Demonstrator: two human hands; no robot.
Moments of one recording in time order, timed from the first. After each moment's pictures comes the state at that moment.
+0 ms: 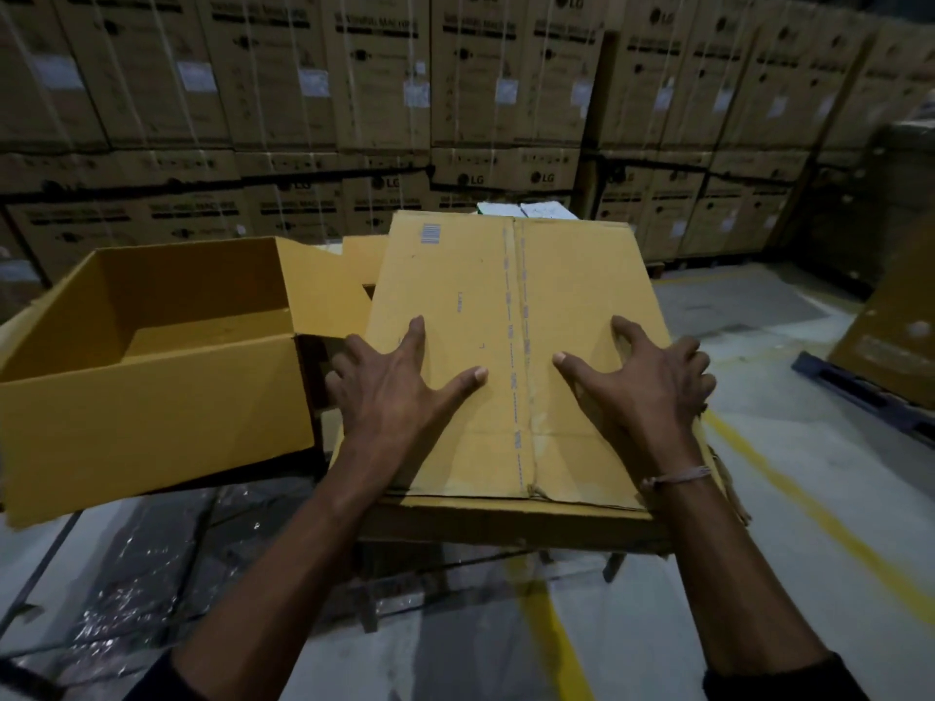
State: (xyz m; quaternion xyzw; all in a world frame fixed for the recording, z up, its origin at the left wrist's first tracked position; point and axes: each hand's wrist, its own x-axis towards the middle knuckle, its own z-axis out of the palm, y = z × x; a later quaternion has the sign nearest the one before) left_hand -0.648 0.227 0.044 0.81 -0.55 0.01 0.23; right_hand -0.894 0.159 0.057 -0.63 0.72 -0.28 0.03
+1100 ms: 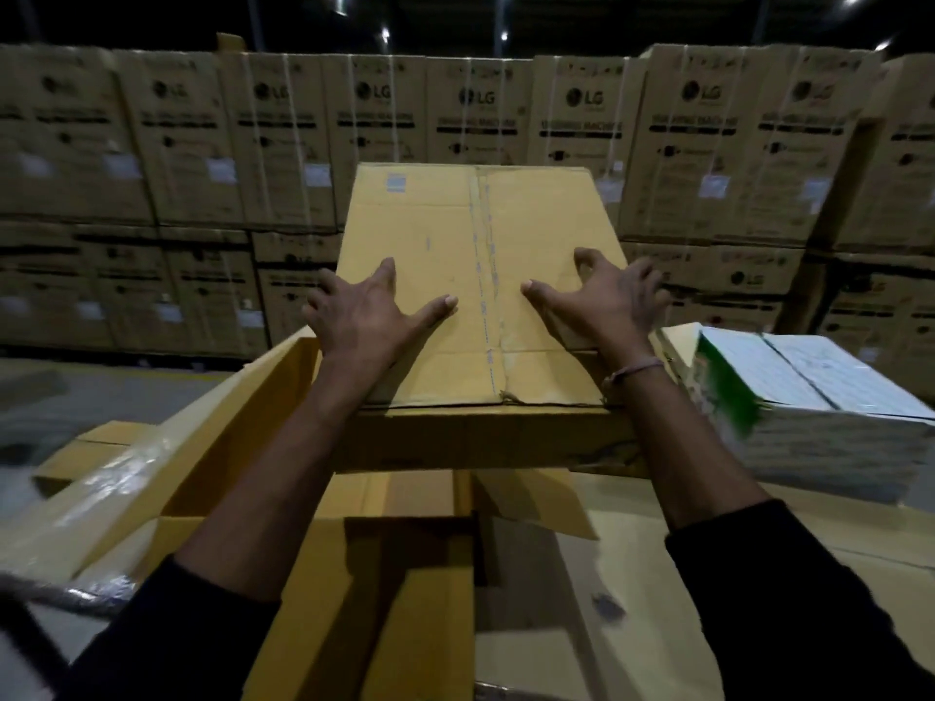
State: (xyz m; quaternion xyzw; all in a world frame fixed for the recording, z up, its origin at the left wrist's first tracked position) left_hand -0.263 0.034 0.170 0.87 -0.35 0.16 0.29; right_hand -0.462 -0.140 0.189 -0.79 0.51 -0.35 0.06
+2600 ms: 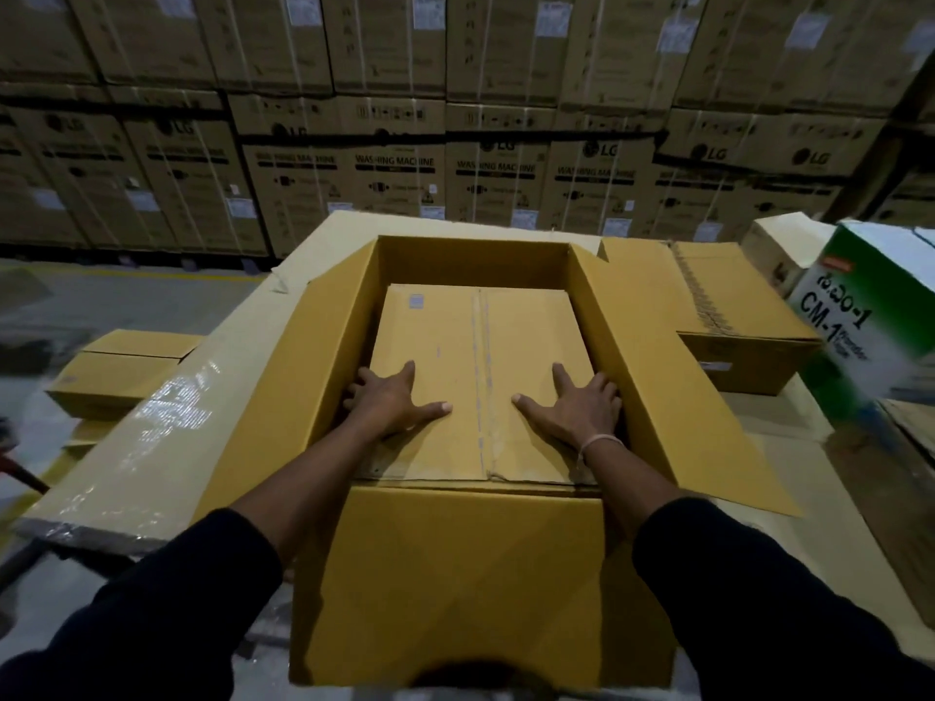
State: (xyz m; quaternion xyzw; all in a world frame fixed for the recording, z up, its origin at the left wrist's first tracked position) left_hand -0.002 0.055 -0.097 0.90 -0.40 -0.18 0.06; right_hand -0.235 -0.088 -0.112 -0.80 0.59 -0.02 0.12
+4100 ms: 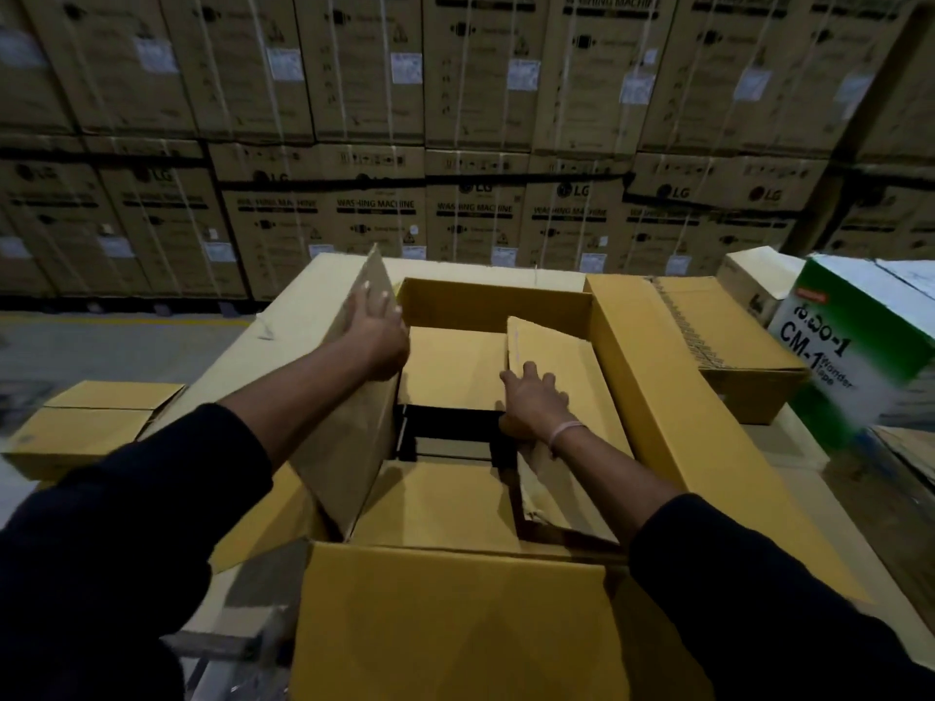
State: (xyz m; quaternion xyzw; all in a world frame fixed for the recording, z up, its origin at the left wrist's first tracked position) left_hand 0.040 0.007 0.046 0.77 -0.54 0.09 -0.33; right_hand -0.149 -0.095 -0.055 -0.87 0.48 0.03 0.08
